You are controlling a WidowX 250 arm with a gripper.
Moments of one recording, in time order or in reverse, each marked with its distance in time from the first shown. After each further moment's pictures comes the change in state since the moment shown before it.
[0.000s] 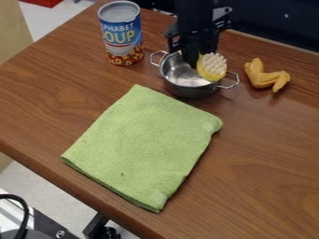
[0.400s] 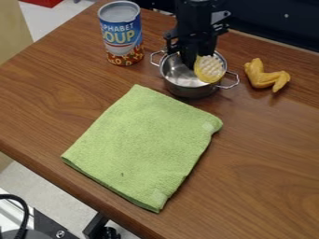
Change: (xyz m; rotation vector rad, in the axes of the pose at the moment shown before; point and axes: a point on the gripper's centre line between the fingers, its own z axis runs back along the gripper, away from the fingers) arm 0.007 -0.001 -0.004 -0.006 -0.031 -0.038
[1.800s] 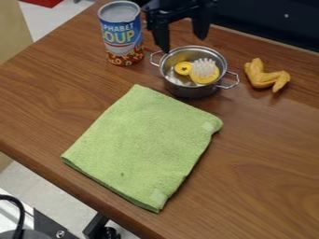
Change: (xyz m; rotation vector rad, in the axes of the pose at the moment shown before) arm -0.007 0.022 0.051 -0.002 0.021 -0.075
